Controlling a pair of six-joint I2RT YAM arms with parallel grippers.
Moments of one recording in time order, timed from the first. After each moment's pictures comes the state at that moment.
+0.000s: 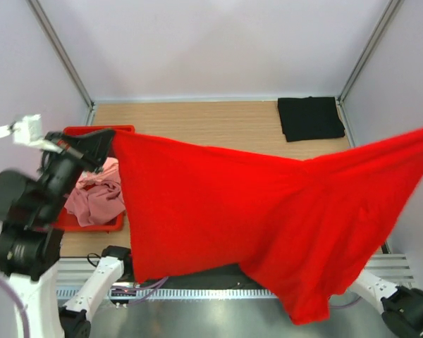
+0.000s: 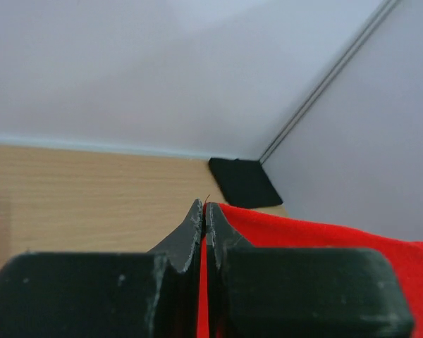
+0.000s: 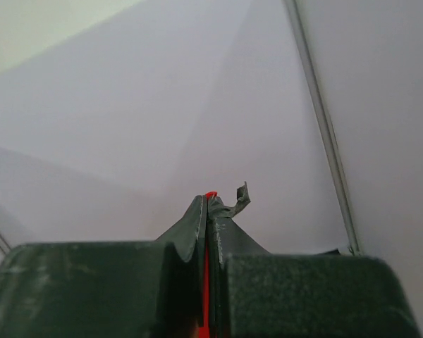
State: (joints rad) left arm -0.16 0.70 1.56 -0.65 0.20 -0.51; right arm 0.49 0.78 2.16 -0.74 0.58 0.10
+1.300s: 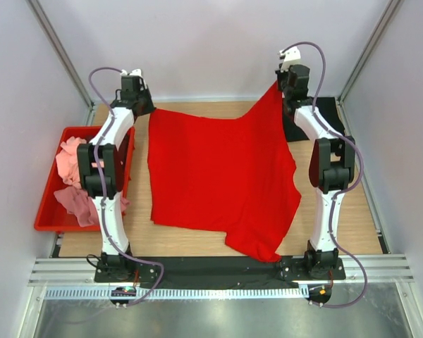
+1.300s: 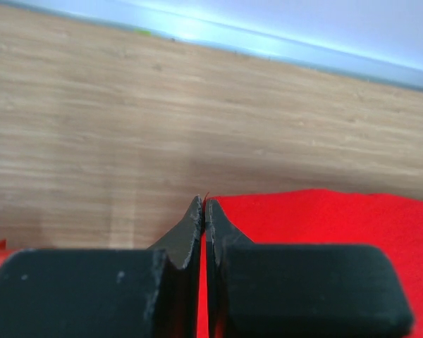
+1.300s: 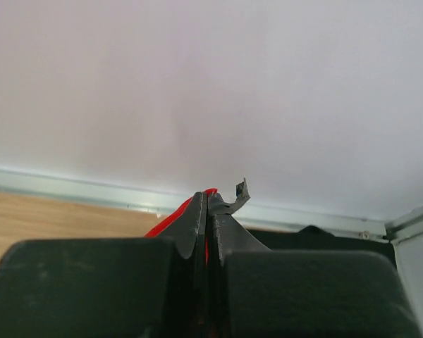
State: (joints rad) left arm -0.06 2.13 1.85 -0.33 0.05 -0.29; right arm 0.11 2.18 1.84 0.24 0.08 -0.20
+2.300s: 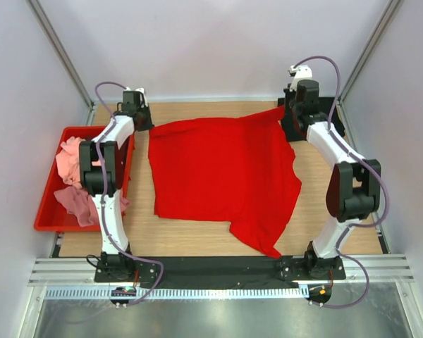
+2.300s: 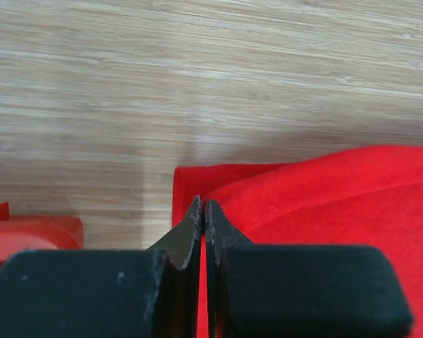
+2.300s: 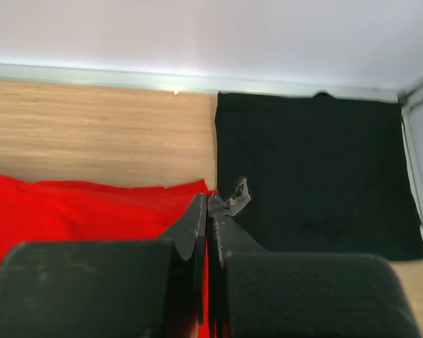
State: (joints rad) left arm -0.03 2.18 1.73 -0.33 0.06 -0.18; right arm 0.11 1.80 1.45 0.02 0.12 -0.06
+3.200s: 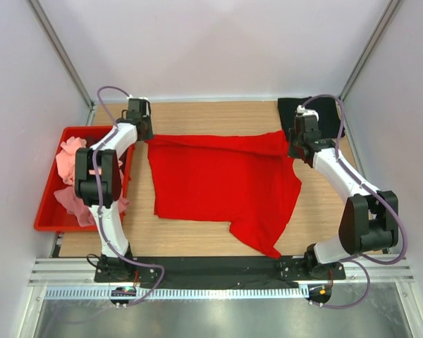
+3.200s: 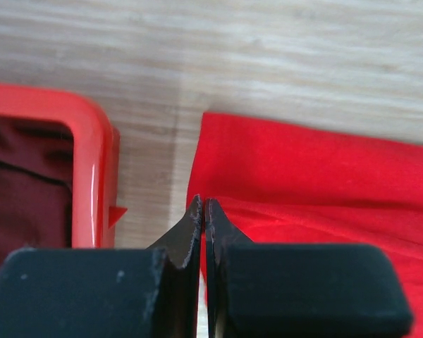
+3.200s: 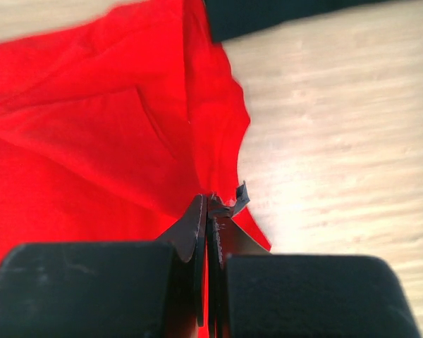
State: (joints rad) left arm -0.09 2.00 1.52 -0.35 -0.14 -0.15; right arm 0.14 1.47 1.10 -0.40 0.22 0.21
